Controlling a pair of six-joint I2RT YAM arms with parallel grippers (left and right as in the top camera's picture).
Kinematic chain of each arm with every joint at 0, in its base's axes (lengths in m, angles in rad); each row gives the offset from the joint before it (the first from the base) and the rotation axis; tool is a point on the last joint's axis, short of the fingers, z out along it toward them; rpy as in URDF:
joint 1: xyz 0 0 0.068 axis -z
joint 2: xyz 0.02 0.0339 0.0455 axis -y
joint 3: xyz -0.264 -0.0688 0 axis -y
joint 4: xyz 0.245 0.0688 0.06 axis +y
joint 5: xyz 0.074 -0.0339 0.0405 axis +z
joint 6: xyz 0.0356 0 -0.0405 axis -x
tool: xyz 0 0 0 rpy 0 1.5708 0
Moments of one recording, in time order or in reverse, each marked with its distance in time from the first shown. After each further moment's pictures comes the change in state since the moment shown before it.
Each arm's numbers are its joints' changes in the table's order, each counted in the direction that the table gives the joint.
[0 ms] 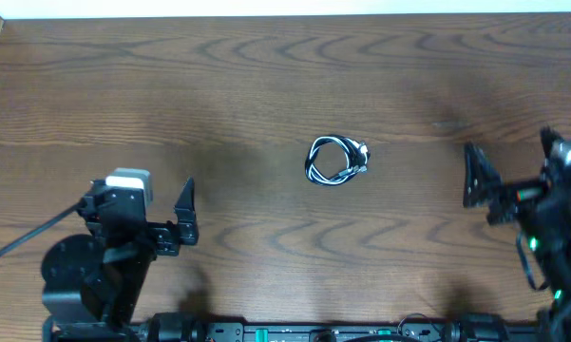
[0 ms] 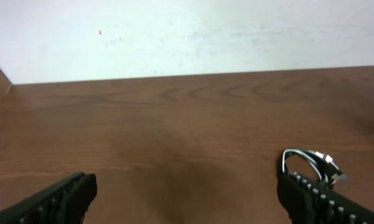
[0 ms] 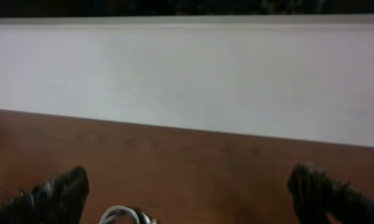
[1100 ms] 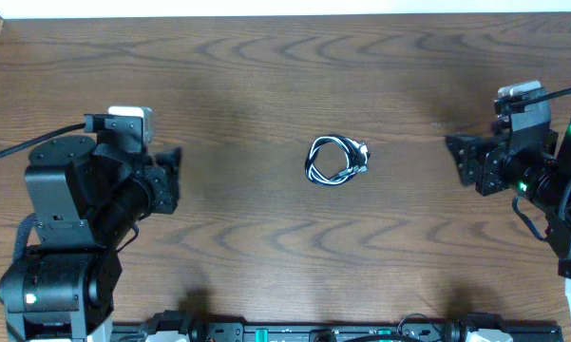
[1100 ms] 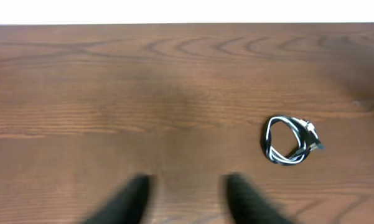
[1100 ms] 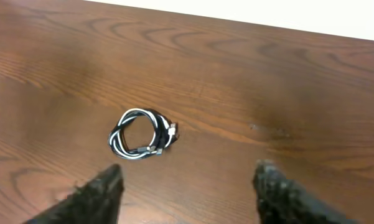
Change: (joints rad) left arm 0.000 -0.407 0.388 0.285 -0.039 0.026; right arm 0.000 -0.381 0.294 0.439 0.077 0.151
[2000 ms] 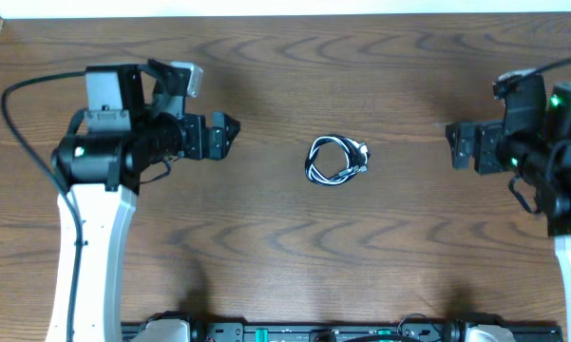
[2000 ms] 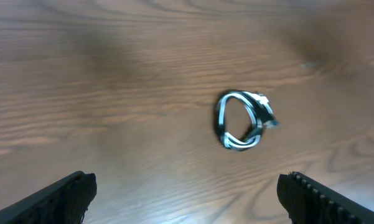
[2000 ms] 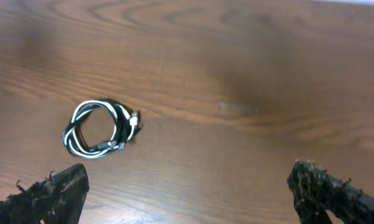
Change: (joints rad) left arm 0.003 -0.386 0.000 -0.122 -0.323 -0.059; right arm 0.000 -0.134 0.003 -0.016 -0.169 -0.041
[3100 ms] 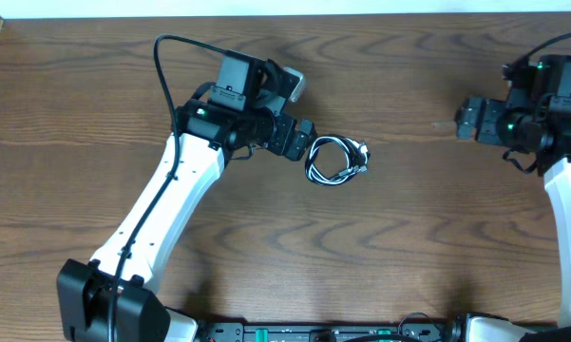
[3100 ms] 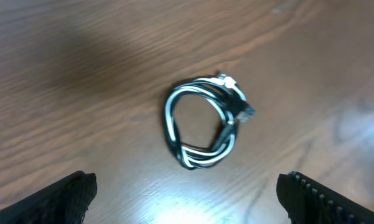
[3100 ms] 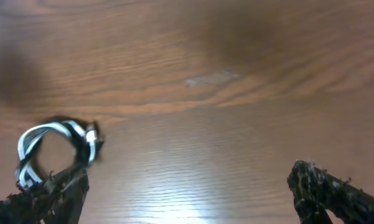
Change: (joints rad) left arm 0.377 -0.269 0.000 -0.214 0.146 0.026; right arm 0.096 -0.259 0.001 -0.071 -0.062 -0.176
